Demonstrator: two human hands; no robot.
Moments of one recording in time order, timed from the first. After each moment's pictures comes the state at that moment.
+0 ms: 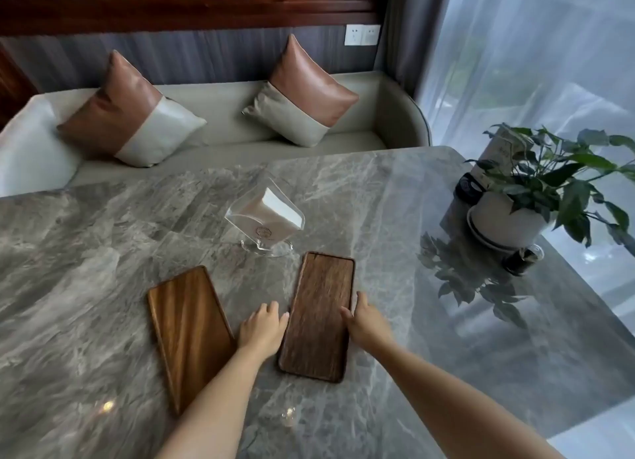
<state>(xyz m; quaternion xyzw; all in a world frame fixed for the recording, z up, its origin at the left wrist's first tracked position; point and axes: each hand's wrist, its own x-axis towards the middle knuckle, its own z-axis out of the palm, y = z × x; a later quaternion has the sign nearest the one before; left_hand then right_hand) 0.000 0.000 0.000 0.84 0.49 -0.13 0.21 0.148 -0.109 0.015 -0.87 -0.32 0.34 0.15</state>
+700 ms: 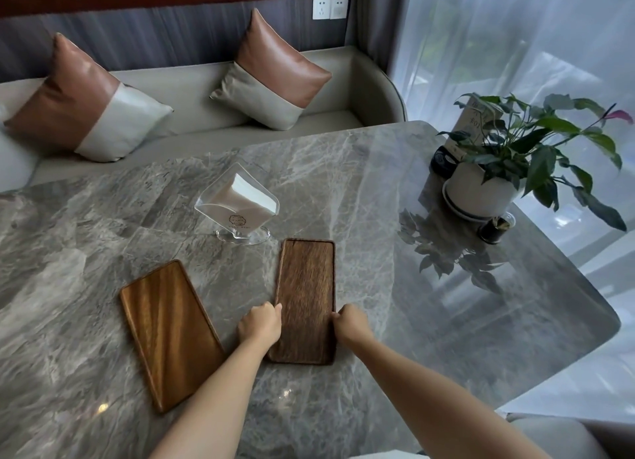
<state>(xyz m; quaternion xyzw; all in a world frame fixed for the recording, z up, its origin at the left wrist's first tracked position) 0.027 -0.021 -0.011 0.79 0.55 -0.16 0.22 0.141 -0.124 -0.023 -0.87 -0.19 0.40 0.19</state>
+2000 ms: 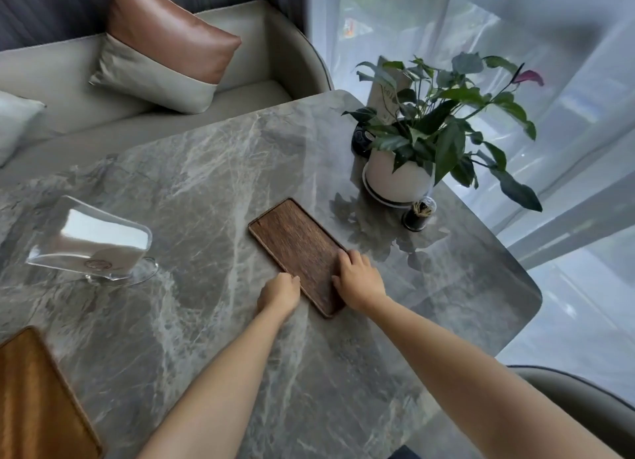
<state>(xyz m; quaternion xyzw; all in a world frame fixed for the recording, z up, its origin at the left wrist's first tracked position) 0.243 -0.070 -0.023 0.79 0.49 -0.18 0.32 0.337 -0.181 -0.010 -0.90 -0.35 0.24 0.07</state>
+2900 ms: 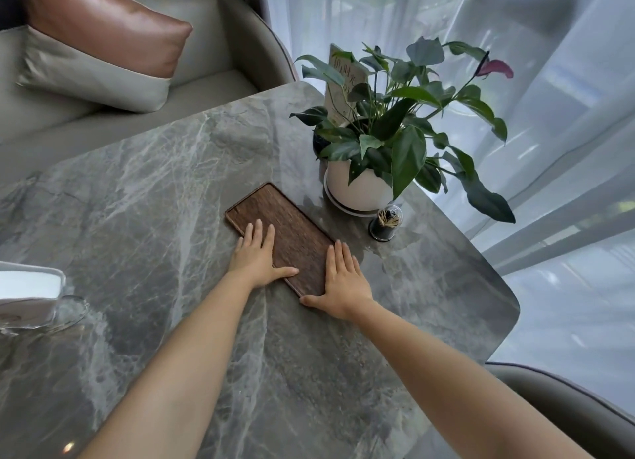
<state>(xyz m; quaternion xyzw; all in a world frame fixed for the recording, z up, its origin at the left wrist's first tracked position) 0.342 -0.031 -0.025 0.92 0.26 -0.25 0.14 0.398 -0.200 -0.027 -0.89 -0.35 0.30 0.04</state>
